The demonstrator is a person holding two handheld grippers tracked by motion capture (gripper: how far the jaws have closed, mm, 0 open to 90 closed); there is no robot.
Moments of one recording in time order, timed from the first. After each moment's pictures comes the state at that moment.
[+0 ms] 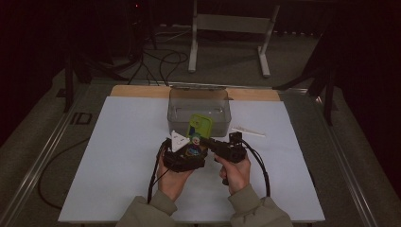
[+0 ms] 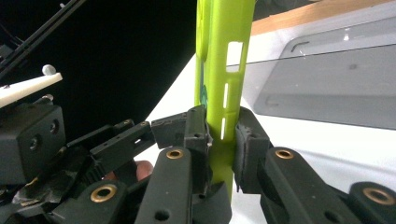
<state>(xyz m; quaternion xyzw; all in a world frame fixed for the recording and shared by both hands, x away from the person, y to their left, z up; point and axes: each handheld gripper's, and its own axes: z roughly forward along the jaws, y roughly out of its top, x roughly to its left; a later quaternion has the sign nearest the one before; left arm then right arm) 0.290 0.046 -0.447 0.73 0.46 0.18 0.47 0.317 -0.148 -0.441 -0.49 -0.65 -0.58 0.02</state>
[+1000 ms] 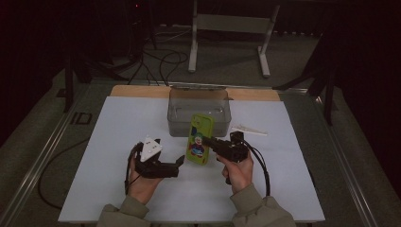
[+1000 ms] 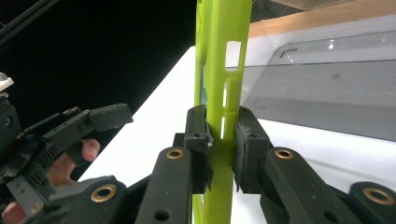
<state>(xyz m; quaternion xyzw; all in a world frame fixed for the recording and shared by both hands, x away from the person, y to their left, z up) 0.269 0.131 -0.444 0.75 0.41 0.22 0.48 0.315 -0.152 -0.432 -0.48 -0.67 -0.57 -0.01</state>
